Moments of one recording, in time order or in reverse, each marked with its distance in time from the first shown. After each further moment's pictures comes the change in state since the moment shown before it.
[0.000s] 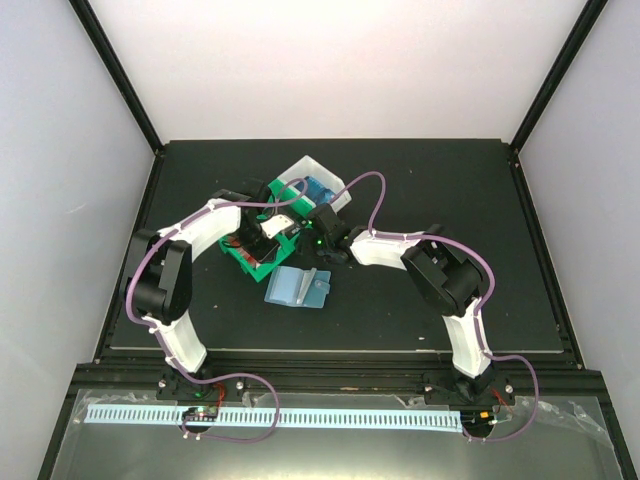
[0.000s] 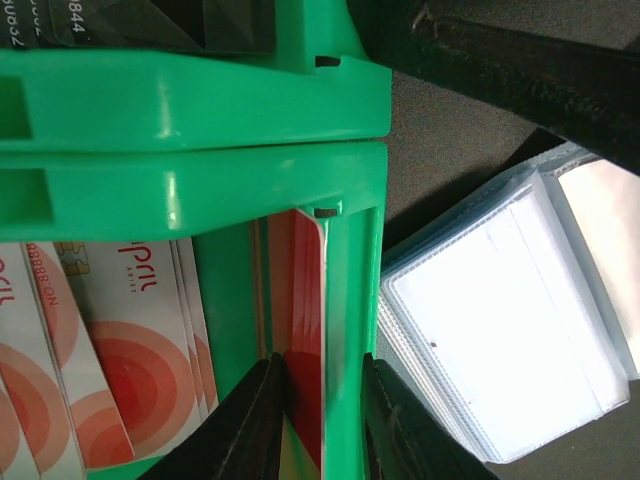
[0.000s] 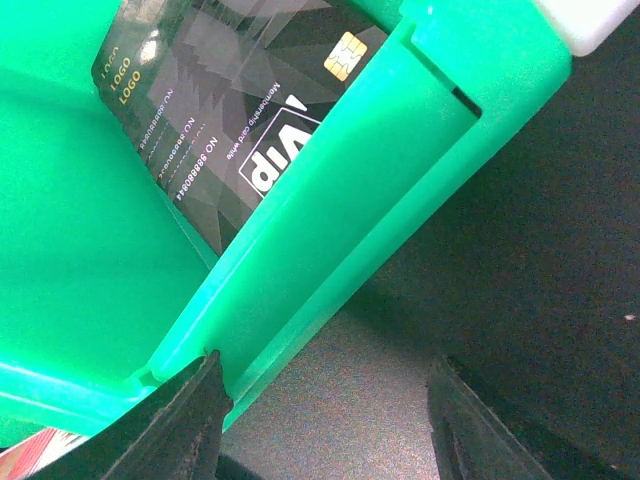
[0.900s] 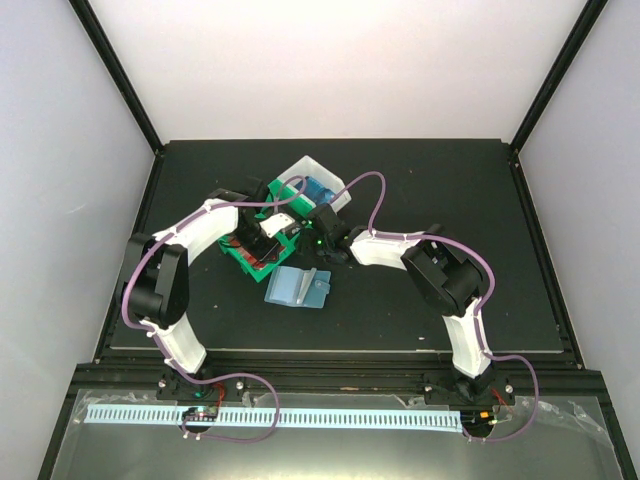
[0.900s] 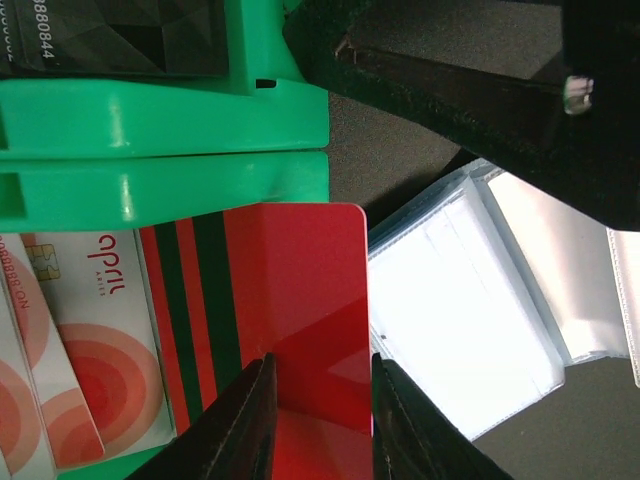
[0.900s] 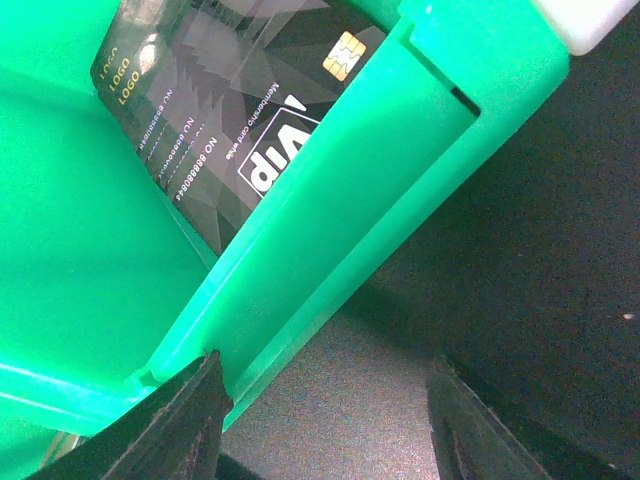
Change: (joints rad) left arm 0.002 -0.032 0.000 -0.017 0.063 0.000; right arm 0.000 0.000 0.000 -0.002 0.000 0.000
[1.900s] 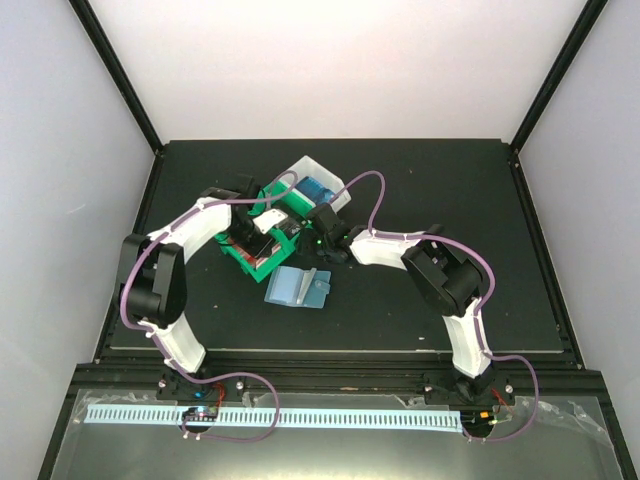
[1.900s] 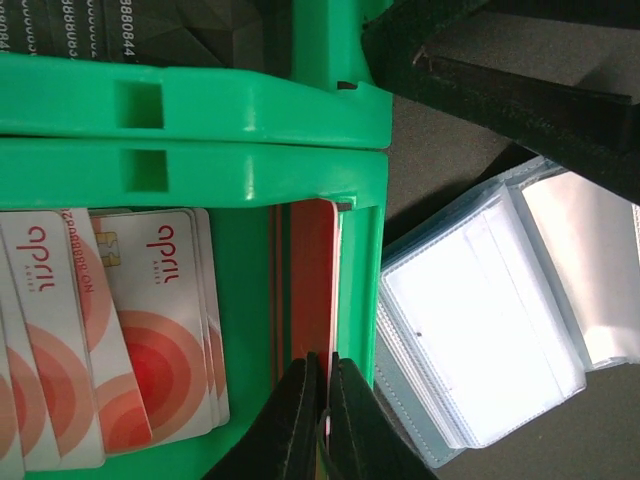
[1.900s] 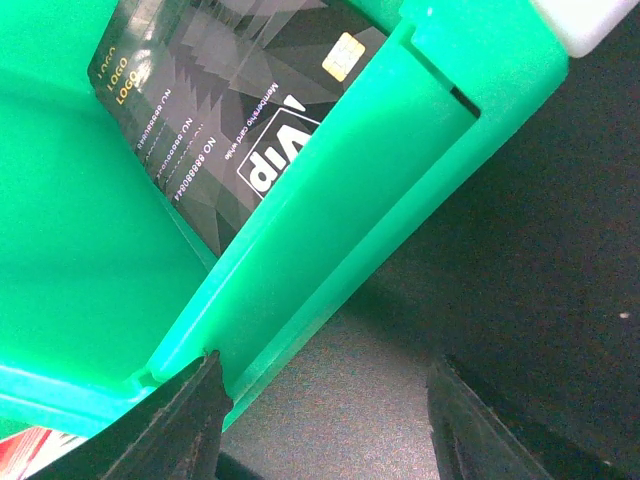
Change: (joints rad) left arm 0.050 -0.004 0.000 0.010 0.022 0.005; right arm 0.000 0.000 0.008 -0.016 0.005 -0.008
